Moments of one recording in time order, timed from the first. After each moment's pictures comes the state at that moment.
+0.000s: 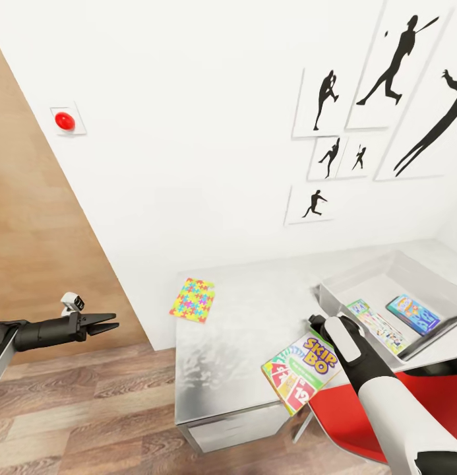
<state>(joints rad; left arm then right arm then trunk) -0.71 0.53 0.08 -0.79 0.23 0.91 -1.57 -0.76 -0.09 0.04 -0.77 -0.90 0.38 -0.67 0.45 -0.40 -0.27</state>
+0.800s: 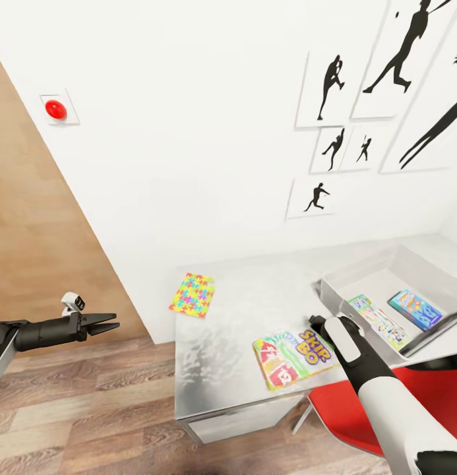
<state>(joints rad) -0.71 0.53 0.08 -0.79 0.23 0.91 -1.57 -0.76 -0.09 0.04 -0.77 -0.89 0.39 -0.67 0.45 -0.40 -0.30</state>
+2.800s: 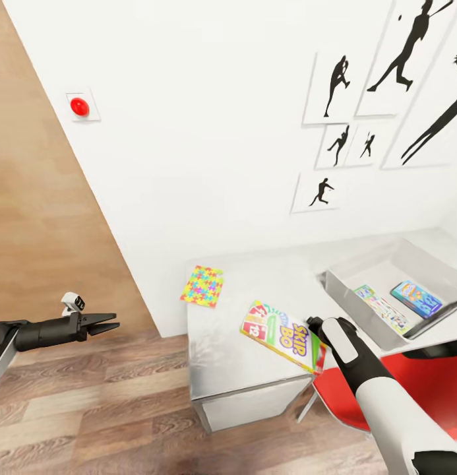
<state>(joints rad) -0.71 0.53 0.08 -0.79 0.23 0.91 -1.57 -0.76 -0.07 0.05 -0.76 -0.89 0.38 -0.67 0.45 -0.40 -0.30</state>
